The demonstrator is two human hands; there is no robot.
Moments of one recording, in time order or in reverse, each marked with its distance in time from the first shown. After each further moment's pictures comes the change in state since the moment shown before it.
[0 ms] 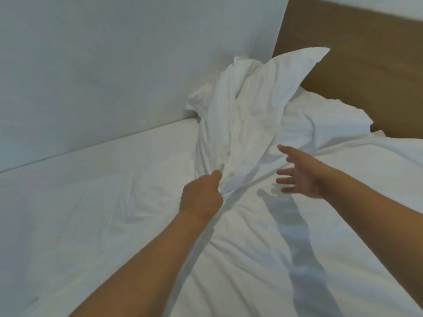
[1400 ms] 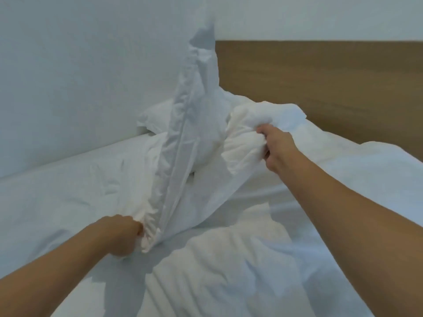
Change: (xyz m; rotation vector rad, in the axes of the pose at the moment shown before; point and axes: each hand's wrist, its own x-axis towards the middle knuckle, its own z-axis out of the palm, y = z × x) left_hand -0.220 0.110 0.028 0.634 -0.610 -0.027; right_hand -0.159 0.141 -0.188 0.607 0.261 -0.514
